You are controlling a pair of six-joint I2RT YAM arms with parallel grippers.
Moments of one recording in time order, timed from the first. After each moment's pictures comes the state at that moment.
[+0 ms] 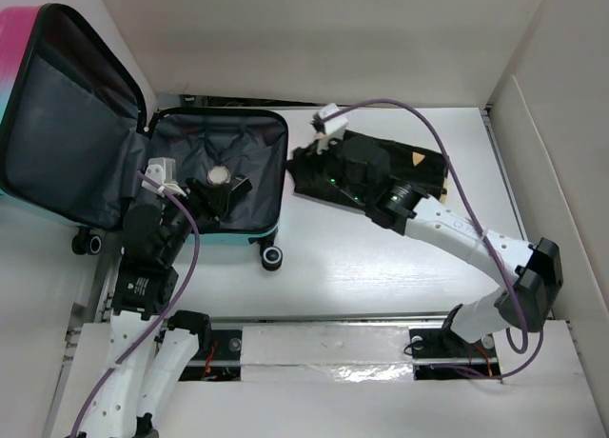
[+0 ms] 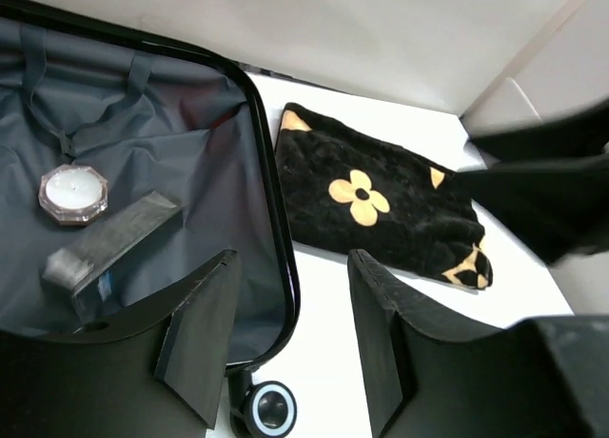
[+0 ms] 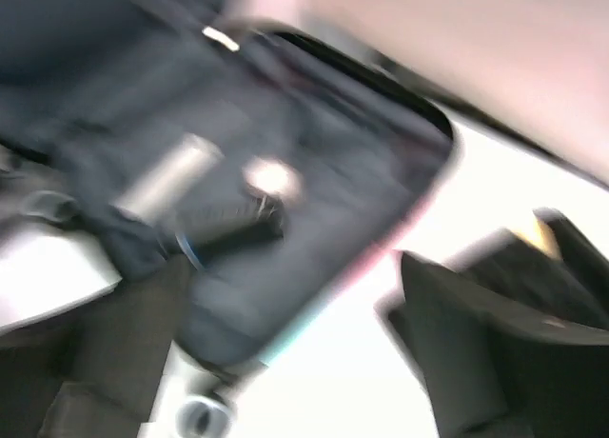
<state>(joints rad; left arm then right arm) -0.18 0.57 0.79 -0.31 0.15 -0.44 0.91 1.49 1.40 0.02 0.17 0.08</state>
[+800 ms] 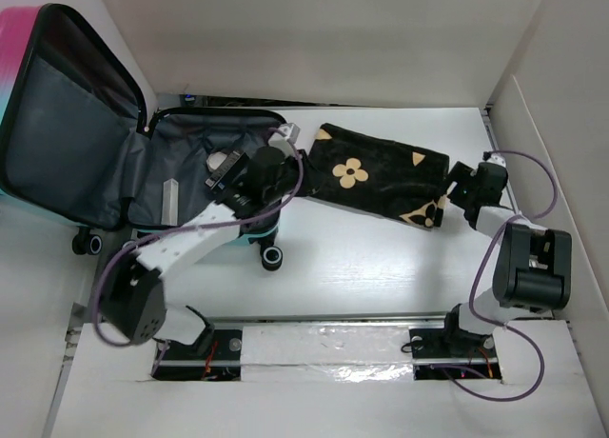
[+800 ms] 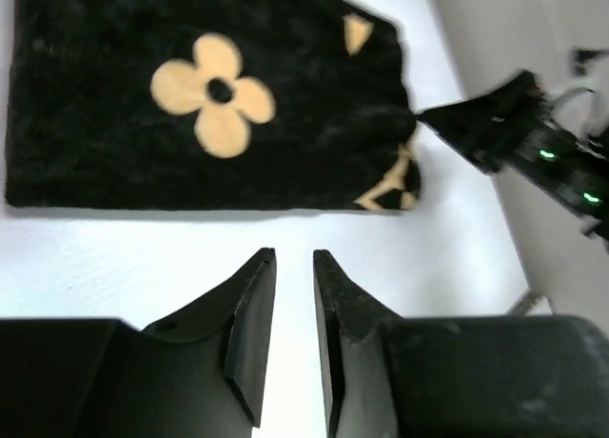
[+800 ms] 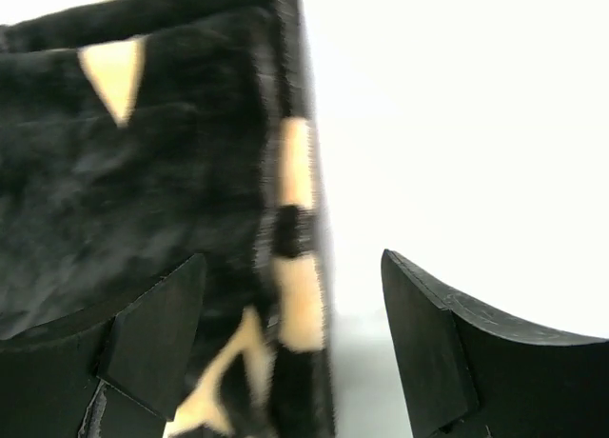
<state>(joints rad) -0.64 1.34 1.01 0.01 0.10 -0.64 -0.19 1.52 0.74 0.21 -0.06 0.35</state>
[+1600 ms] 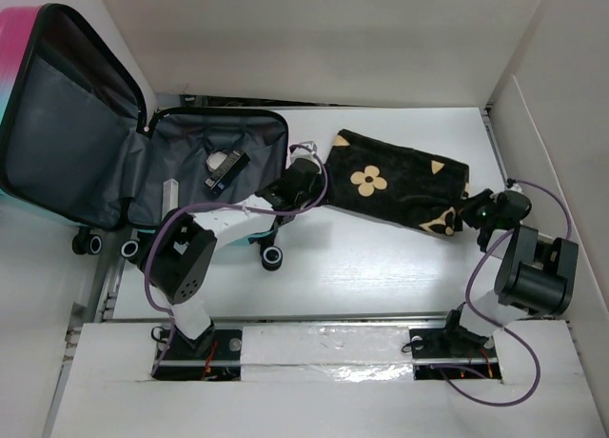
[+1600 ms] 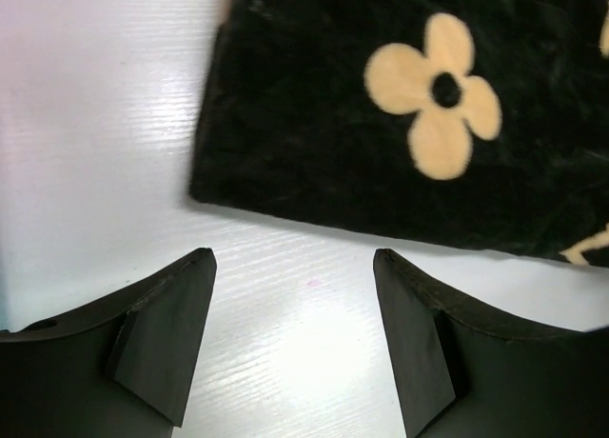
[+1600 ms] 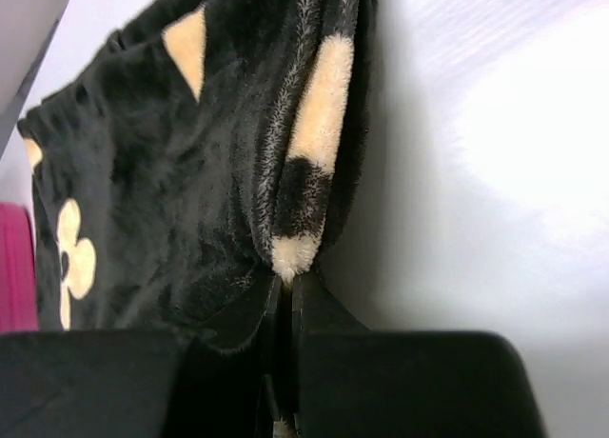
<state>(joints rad) -0.72 1.71 1.08 0.03 -0.18 -0.64 -0.42 1.58 0.54 0.52 -0.46 0.58</state>
